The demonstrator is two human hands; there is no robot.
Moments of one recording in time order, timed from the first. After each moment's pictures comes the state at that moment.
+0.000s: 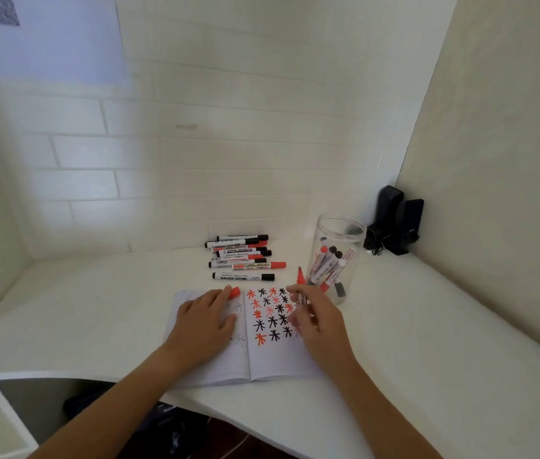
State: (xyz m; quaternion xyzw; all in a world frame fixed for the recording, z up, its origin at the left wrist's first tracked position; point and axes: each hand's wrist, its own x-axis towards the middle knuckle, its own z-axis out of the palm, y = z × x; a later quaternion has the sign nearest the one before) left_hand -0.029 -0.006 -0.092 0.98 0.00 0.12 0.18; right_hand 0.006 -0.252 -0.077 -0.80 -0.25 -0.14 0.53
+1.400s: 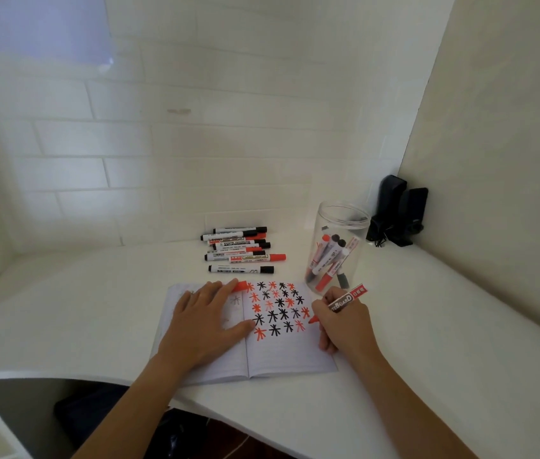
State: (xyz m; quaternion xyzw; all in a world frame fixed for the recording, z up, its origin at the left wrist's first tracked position) left_hand -0.028 -0.011 -0.106 0.98 0.00 0.13 0.17; right_hand 0.009 -0.274 -0.067 -0.85 -0.04 -0.04 0.52
